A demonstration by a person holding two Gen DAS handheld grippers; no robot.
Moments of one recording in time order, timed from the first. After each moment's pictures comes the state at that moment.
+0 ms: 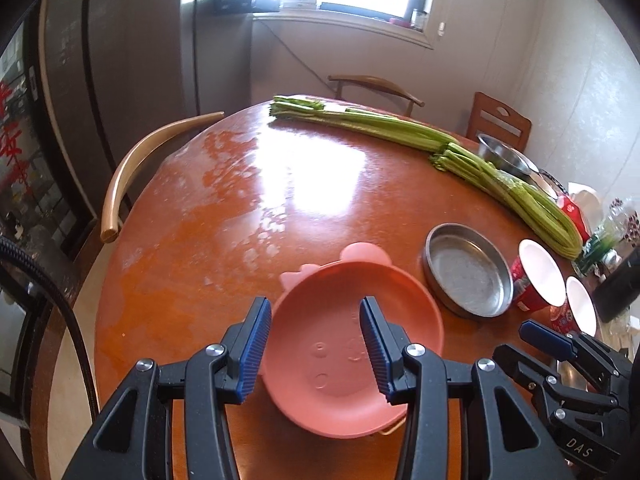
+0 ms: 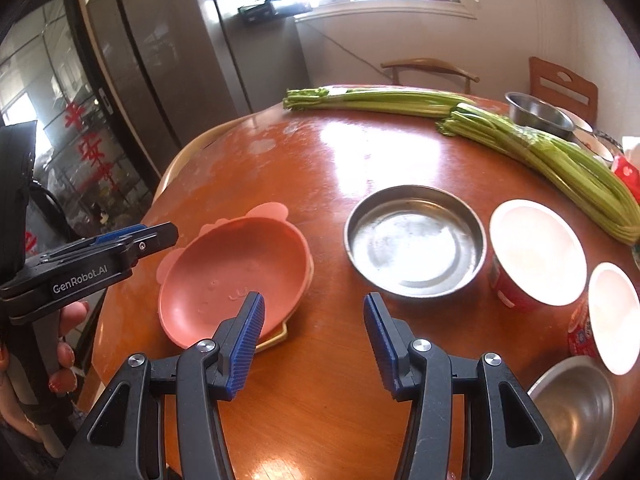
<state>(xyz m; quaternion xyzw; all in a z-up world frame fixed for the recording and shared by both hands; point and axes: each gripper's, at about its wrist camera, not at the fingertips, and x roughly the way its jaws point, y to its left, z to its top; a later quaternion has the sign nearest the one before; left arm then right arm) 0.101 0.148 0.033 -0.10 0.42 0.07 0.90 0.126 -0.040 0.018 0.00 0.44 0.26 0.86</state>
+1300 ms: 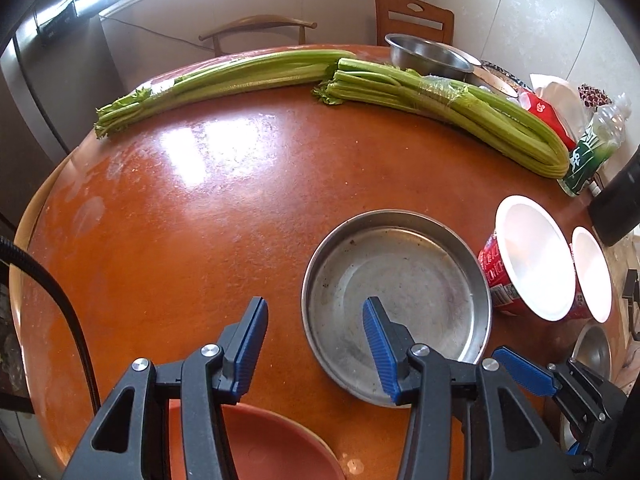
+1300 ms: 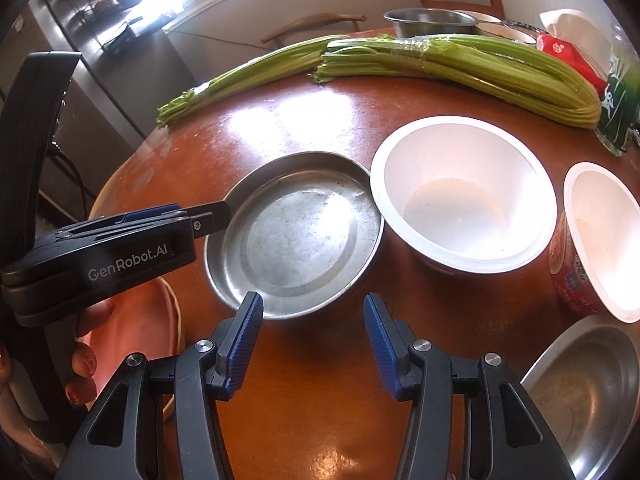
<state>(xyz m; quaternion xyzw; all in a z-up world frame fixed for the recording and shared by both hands) 0.257 0.045 -0.015 0.03 0.53 -0.08 0.85 0.186 -0.088 -0.032 0.11 0.52 0.10 0.84</state>
